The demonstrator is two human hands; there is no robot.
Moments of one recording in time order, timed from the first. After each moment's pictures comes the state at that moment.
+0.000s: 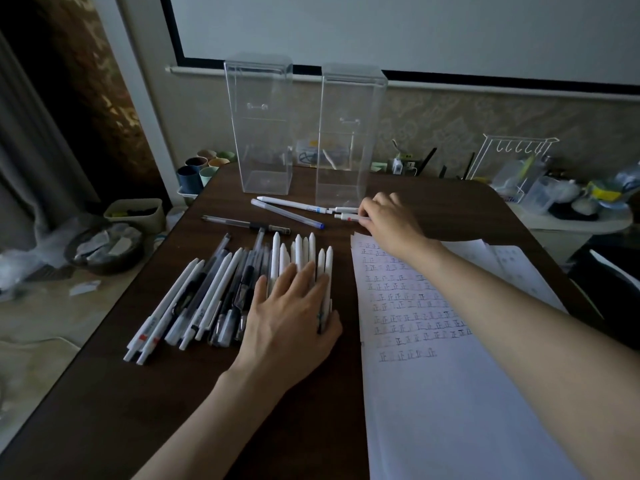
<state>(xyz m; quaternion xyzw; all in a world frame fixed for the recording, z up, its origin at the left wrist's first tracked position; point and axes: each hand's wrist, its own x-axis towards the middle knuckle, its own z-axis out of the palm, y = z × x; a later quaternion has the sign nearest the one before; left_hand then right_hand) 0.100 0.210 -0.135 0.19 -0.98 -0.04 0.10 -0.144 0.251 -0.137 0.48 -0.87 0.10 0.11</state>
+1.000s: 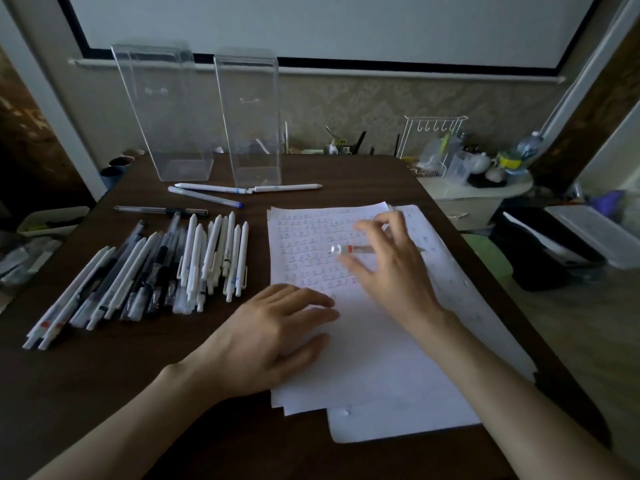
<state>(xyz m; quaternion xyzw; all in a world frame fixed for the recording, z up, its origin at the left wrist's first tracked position) 0.109 0.272 -0.131 -0.18 -0.96 -0.16 0.11 -0.048 0.420 -0.142 0.42 -0.82 0.29 0.27</state>
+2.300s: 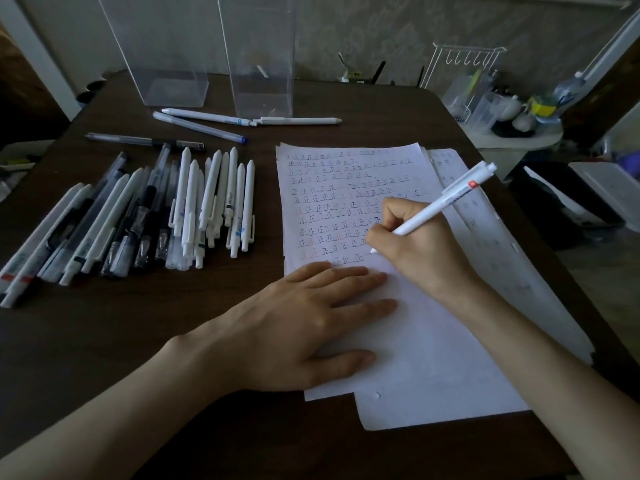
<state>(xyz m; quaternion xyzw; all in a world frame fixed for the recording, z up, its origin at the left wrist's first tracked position) 0.105 0.277 -0.149 -0.24 -0.96 -0.13 0.02 -0.033 0.414 -0.146 0.31 -0.81 0.50 -0.05</state>
